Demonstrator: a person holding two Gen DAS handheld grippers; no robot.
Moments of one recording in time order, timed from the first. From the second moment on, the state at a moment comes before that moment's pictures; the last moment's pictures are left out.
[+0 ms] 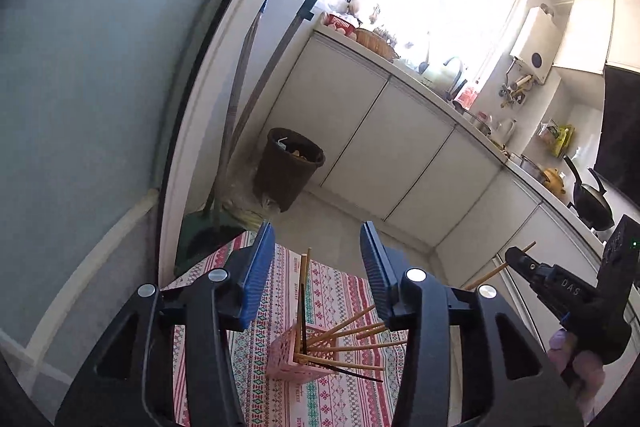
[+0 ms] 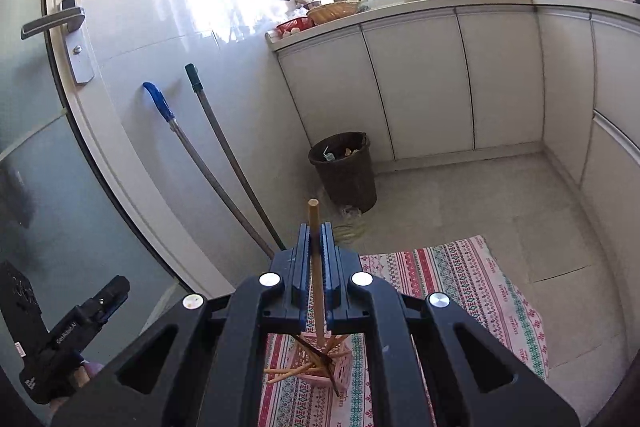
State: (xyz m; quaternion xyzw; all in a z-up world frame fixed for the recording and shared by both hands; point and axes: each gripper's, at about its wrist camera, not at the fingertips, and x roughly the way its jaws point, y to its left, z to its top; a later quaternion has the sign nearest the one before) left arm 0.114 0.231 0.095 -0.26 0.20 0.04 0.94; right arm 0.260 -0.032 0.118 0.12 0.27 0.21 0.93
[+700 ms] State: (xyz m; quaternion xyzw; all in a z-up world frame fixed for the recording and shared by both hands) left arm 0.060 0.110 0.091 -0.08 0.18 0.11 0.97; right arm 0.162 -0.070 0.055 0.10 0.28 0.12 0.95
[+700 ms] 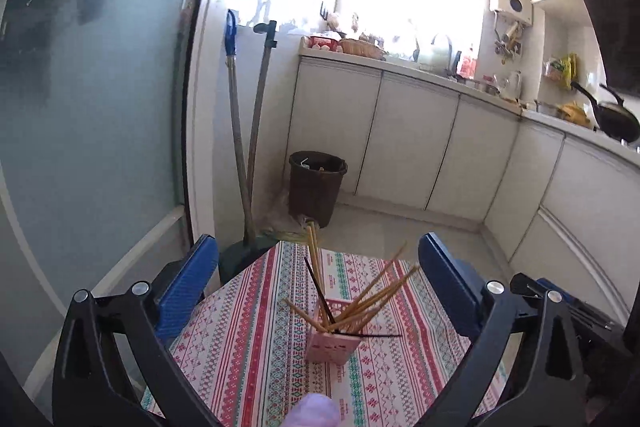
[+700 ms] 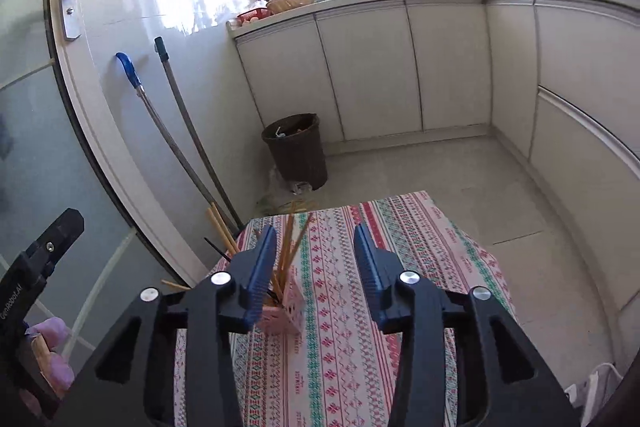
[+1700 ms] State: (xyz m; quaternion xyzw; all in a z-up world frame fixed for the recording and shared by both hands) left arm 0.052 0.046 0.042 -0.02 0.22 0.09 0.97; right arm 0.116 -0.126 0.011 0.09 0.28 0.05 0.95
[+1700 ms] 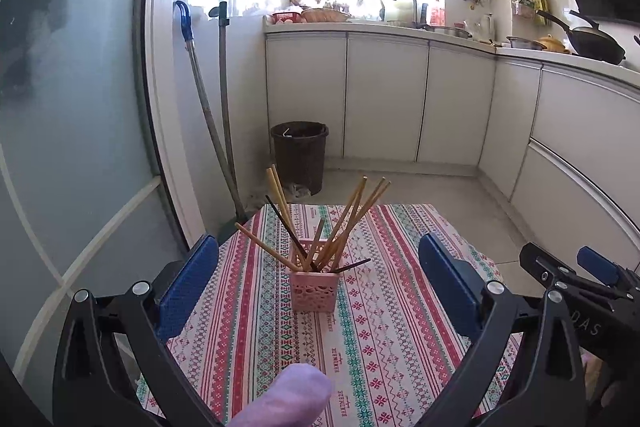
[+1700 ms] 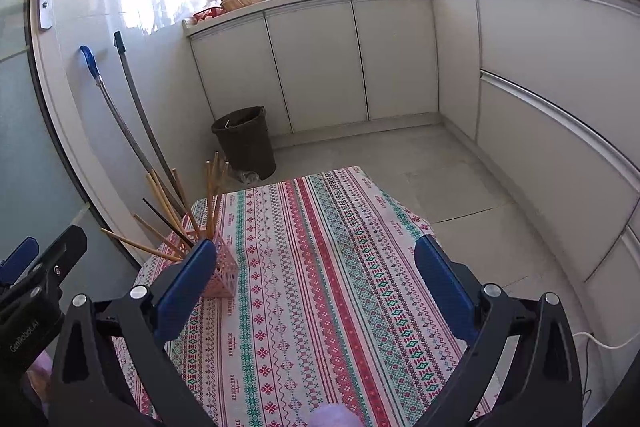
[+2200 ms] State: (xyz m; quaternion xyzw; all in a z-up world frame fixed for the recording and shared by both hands) left arm 0.054 0.045 0.039 -0.01 0.23 0.09 0.97; right arm 0.117 -0.125 0.008 0.09 0.29 0.05 0.95
